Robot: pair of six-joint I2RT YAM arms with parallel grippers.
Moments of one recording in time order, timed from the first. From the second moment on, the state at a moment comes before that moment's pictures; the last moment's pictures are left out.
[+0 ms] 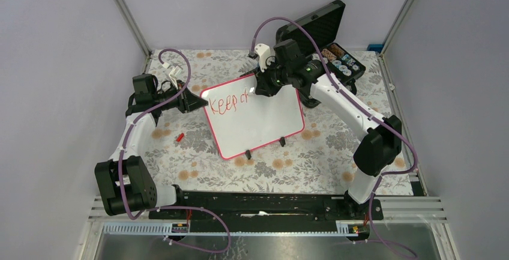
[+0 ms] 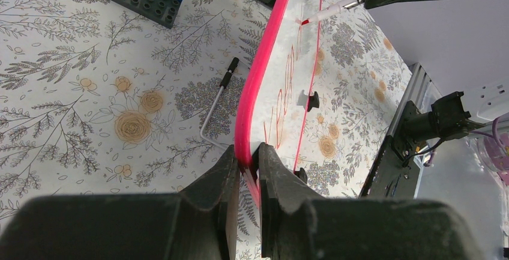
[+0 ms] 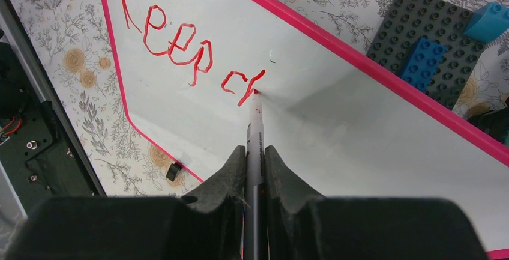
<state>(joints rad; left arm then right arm) 0.18 1.31 0.92 -0.25 1.14 0.03 0.63 1.77 1.72 -0.67 -0.38 -0.15</state>
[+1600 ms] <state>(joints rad) 0.18 1.31 0.92 -0.25 1.14 0.03 0.59 1.69 1.66 -0.65 -0.40 -0.15</state>
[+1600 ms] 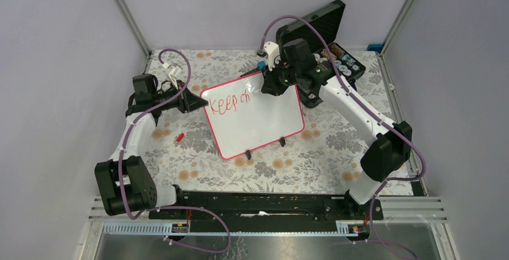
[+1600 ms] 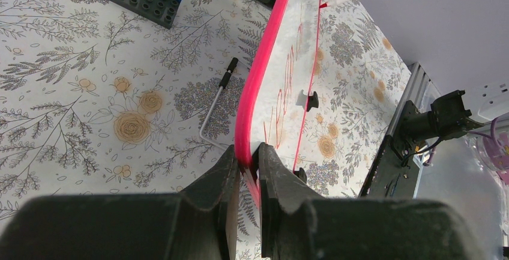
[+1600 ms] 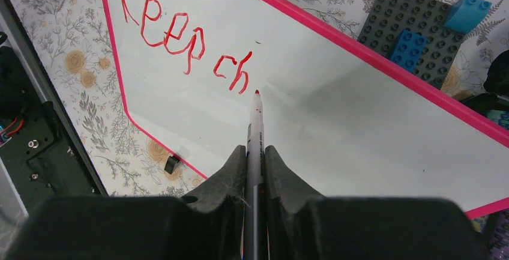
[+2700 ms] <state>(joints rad) 0.18 1.31 0.92 -0.25 1.14 0.03 0.59 1.74 1.69 -0.65 -0.41 -0.15</state>
